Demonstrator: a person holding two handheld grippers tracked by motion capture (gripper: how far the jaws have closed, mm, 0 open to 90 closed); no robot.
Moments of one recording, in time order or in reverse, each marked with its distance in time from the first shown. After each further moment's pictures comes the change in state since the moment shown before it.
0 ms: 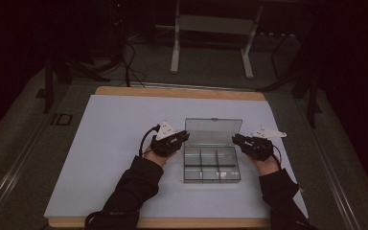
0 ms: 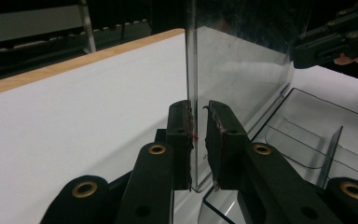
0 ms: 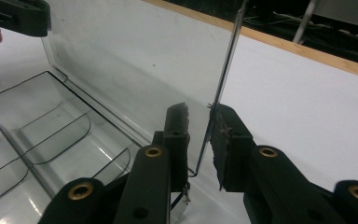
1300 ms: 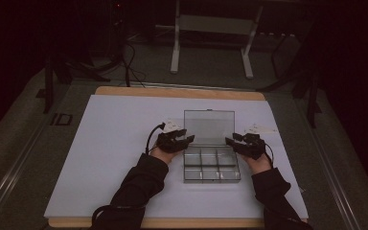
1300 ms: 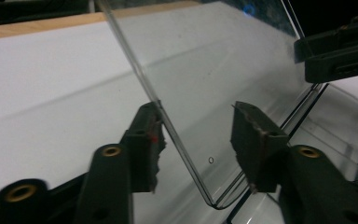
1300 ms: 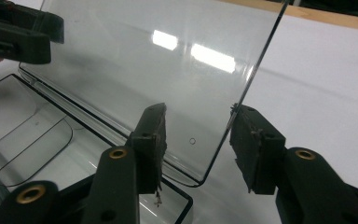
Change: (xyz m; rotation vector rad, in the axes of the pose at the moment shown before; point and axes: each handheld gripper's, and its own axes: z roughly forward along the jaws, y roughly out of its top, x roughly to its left) left arm 0.006 -0.008 0.035 0.099 0.015 -0.110; right arm -0.001 -0.006 0.028 0.071 -0.019 0.120
